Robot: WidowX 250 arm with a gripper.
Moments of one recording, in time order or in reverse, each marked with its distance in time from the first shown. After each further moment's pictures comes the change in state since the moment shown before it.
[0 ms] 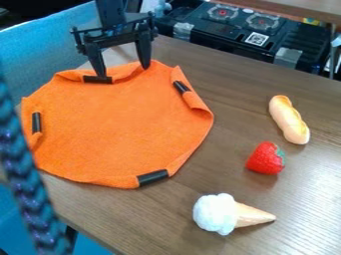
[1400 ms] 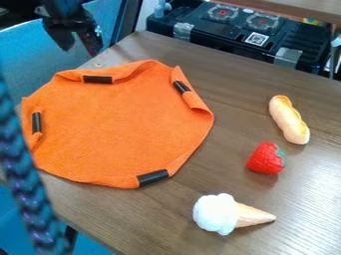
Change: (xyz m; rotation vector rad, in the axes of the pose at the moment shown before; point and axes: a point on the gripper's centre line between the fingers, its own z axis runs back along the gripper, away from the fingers) arm 0.090 0.049 -0.002 -0.112 -0.325 -0.798
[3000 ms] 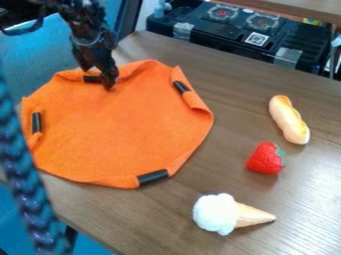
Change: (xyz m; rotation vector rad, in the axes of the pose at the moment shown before) arm 0.003 0.003 -0.076 0.291 -0.007 -0.302
